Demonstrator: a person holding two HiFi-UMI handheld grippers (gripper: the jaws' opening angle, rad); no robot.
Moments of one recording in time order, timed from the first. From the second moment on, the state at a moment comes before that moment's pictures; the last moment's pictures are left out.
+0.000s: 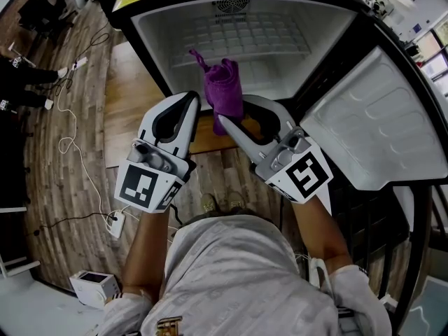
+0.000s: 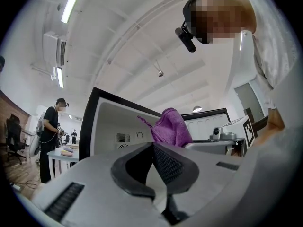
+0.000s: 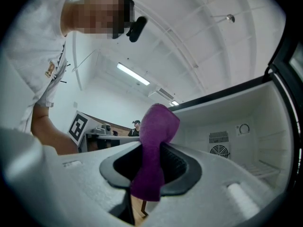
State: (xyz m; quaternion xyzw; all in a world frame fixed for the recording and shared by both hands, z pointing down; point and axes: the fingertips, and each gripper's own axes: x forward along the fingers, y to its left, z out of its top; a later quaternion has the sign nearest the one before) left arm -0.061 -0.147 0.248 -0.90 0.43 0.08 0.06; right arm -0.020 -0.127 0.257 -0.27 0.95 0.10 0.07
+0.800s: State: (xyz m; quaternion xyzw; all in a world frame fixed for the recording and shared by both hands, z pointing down) left arm -0.067 -0.146 0.250 -0.90 0.42 0.09 0.06; right arm -0.032 -0.120 0.255 -0.27 0.95 0.11 0.08
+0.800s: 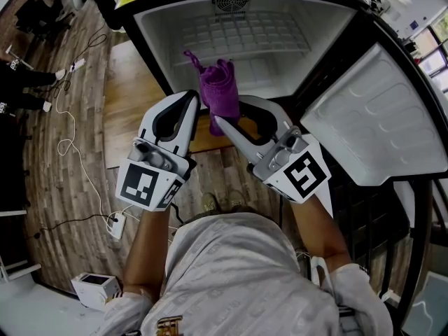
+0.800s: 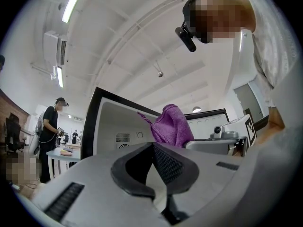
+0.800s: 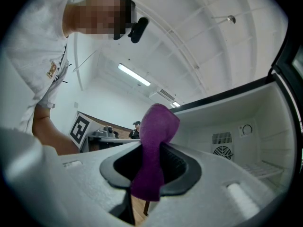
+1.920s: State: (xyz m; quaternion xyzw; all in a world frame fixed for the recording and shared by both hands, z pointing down) left arm -0.065 -0.147 0.254 -0.90 0.42 0.08 0.05; right arm -0.028 -0.125 0.264 -0.27 0.96 0.10 0.06
